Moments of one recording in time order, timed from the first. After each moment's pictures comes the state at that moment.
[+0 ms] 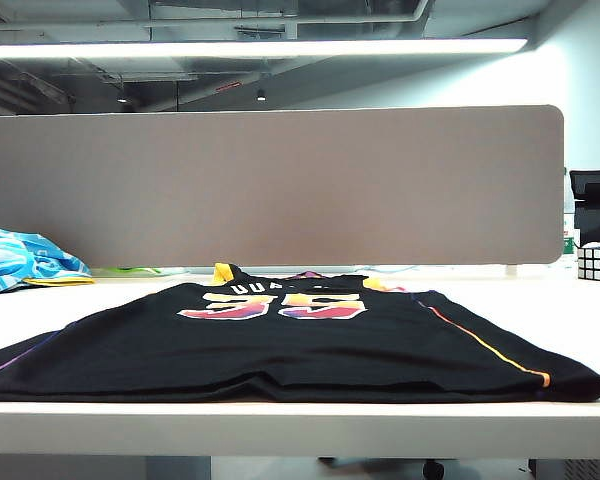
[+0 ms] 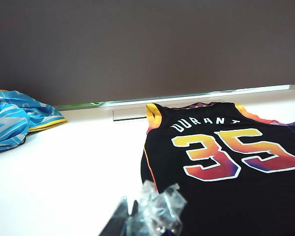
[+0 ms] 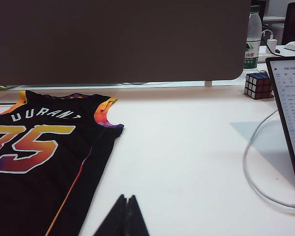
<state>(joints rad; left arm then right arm) -0.06 0.00 0.01 0.09 0.13 0.05 0.01 0.00 0.01 0.04 -0.03 0.04</state>
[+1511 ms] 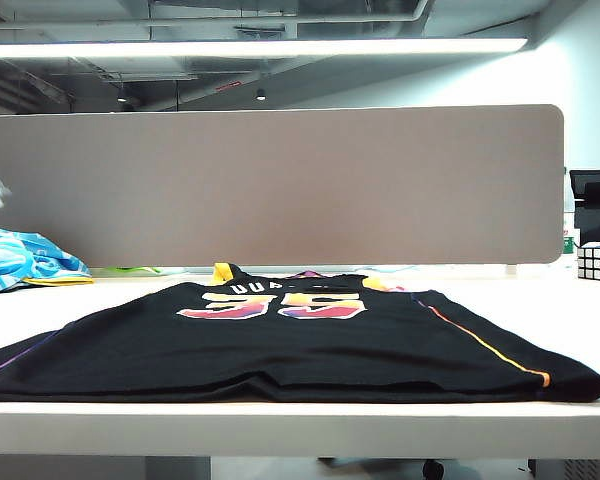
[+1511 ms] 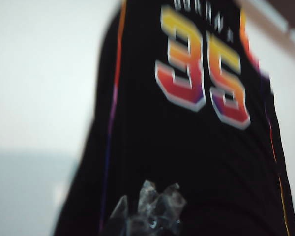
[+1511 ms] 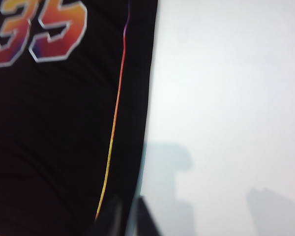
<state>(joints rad) 0.13 1.05 0.55 -0.16 0.55 -0.41 0.01 0.90 0.60 -0.41 -0.29 0.21</state>
